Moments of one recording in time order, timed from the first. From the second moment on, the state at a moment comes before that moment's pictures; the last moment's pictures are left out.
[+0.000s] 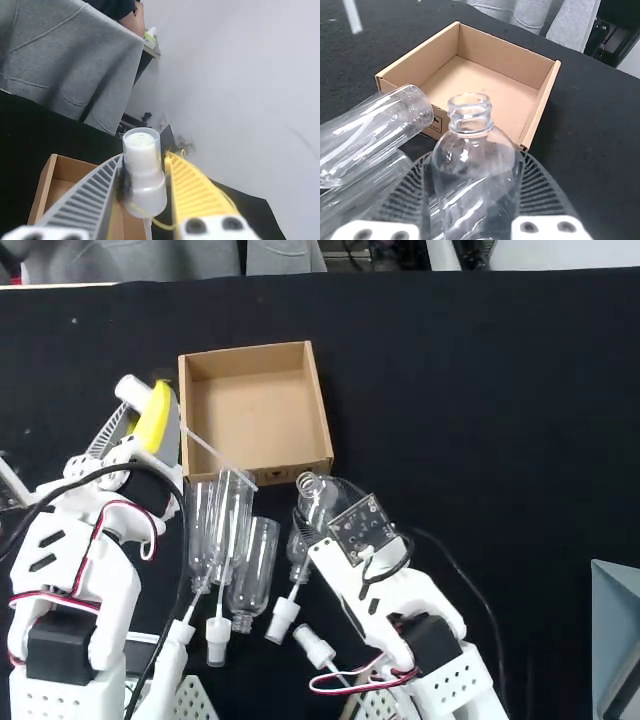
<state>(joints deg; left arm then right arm) 1.7 -79.4 44.2 44.9 32.1 -28.4 -103.0 95.2 41.1 11.0</state>
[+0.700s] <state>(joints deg) 9.1 -79.3 46.2 44.3 32.1 -31.8 -103.0 95.2 41.1 14.5</state>
